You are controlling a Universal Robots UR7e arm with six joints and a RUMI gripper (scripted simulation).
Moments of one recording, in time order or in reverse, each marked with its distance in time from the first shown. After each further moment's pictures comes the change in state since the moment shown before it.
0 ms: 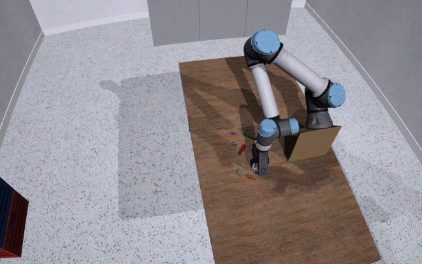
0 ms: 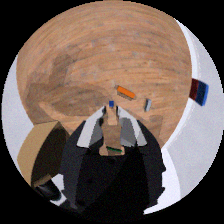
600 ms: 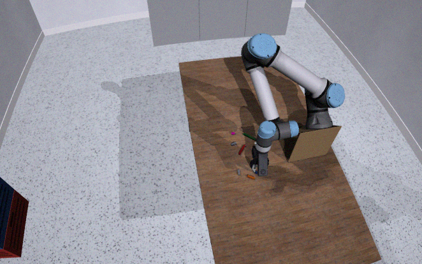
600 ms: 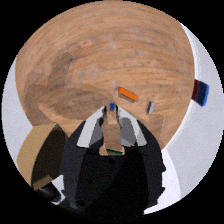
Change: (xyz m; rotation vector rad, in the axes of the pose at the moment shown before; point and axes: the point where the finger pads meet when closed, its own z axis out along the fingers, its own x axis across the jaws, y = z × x) arm -0.001 0.000 0.013 -0.001 -0.002 -0.001
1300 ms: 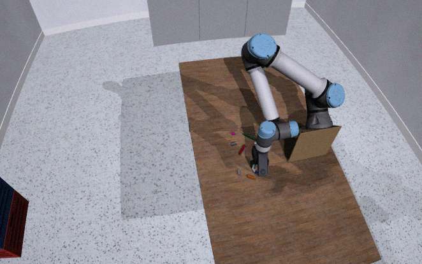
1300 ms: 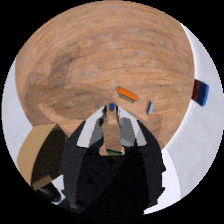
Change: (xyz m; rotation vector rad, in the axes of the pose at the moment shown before) arm 0.001 0.000 0.000 0.001 0.003 0.000
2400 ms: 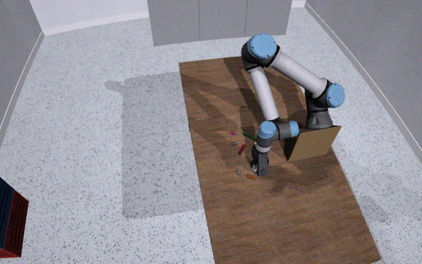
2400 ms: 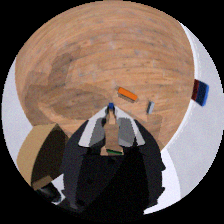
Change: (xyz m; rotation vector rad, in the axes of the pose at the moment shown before) arm 0.000 0.000 0.000 0.000 0.000 0.000
